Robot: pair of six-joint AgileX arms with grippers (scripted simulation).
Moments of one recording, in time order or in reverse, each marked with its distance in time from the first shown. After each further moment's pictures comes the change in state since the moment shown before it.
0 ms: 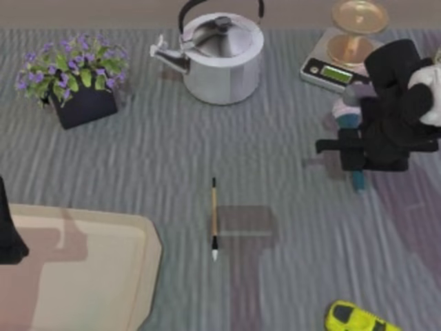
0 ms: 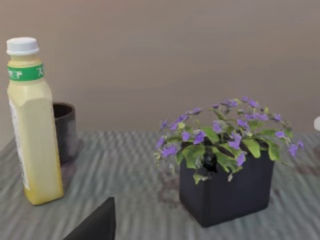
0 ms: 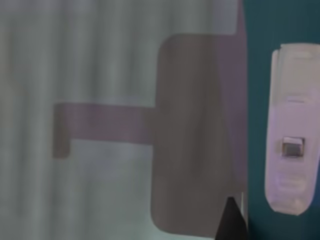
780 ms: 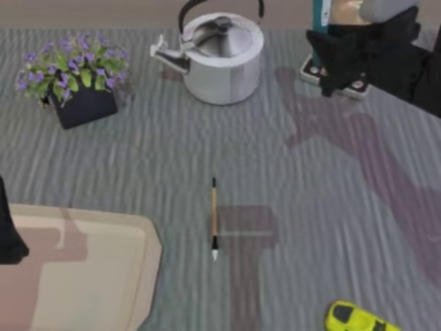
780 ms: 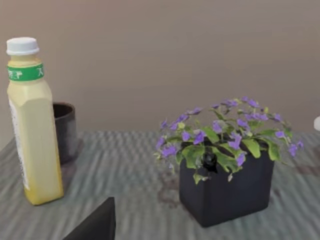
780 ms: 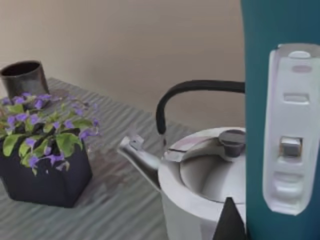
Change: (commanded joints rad) left arm 0.000 0.000 0.000 0.000 0.000 0.000; right arm -0.017 -0.266 -0.310 1.108 -0.402 -0.202
